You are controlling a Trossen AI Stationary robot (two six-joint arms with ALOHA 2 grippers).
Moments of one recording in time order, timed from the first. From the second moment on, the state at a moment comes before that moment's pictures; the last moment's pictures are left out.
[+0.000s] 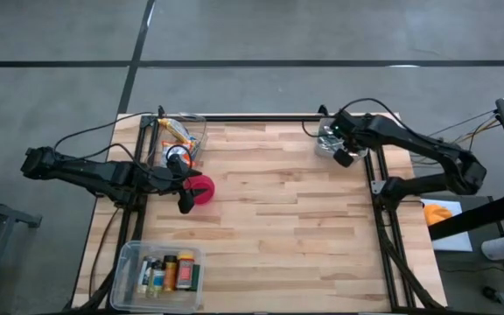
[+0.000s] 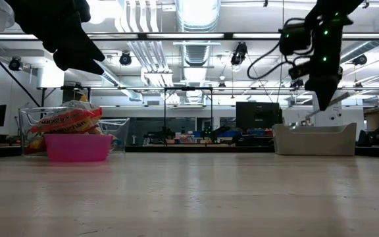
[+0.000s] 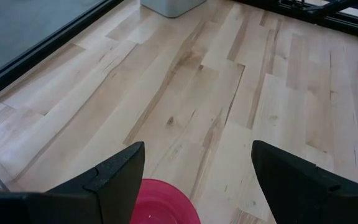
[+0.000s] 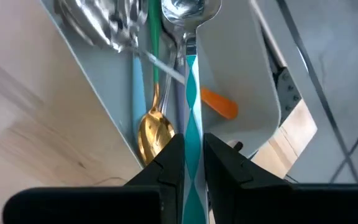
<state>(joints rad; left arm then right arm) -0.15 0.80 0.58 -0.42 -0.38 -0.39 -0.66 1.20 0.90 -1.07 0.44 0.02</state>
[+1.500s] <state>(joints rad) -0.15 0.80 0.58 -0.42 -0.38 -0.39 -0.68 1.45 0.79 -0.80 0.54 -0.01</state>
